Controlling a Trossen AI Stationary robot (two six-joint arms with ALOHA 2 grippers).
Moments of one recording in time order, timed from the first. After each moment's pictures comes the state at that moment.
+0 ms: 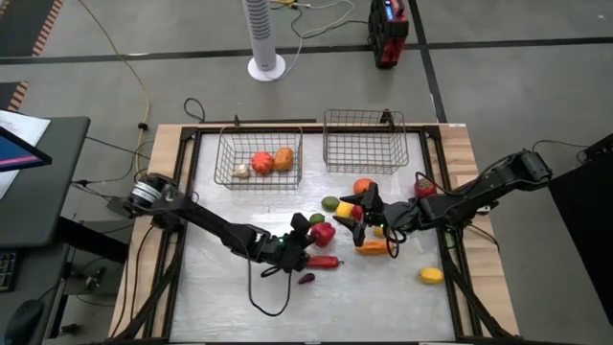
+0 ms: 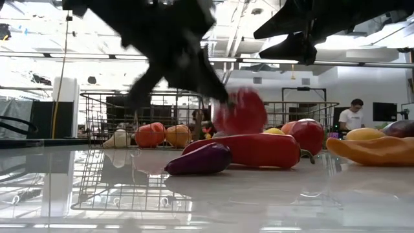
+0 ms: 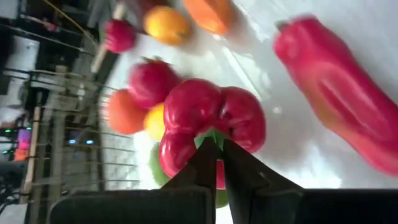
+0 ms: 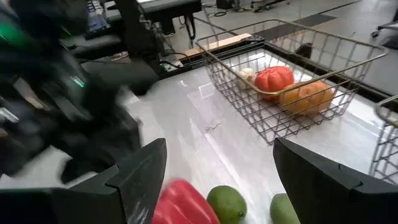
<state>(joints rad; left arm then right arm) -0.36 1.81 1.06 0.03 -0.61 0.62 0.30 1.23 0.61 0.32 0.59 0.37</state>
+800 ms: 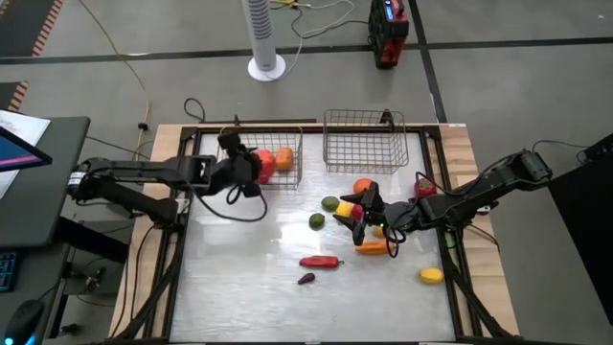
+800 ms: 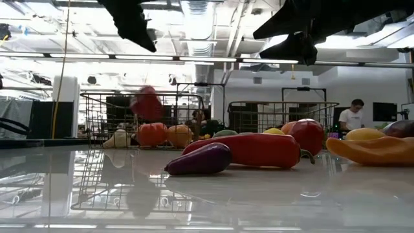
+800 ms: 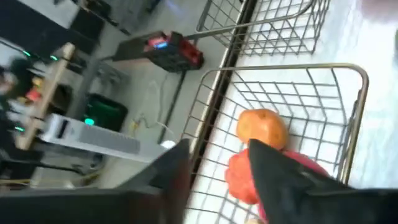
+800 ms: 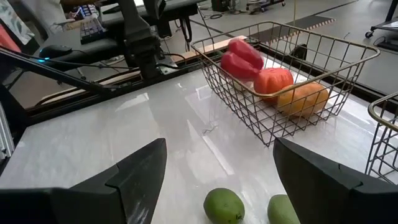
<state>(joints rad) 0.05 1.19 1.07 -0.66 -0.74 0.19 0.30 1.23 0.61 0.32 0.61 0.38</state>
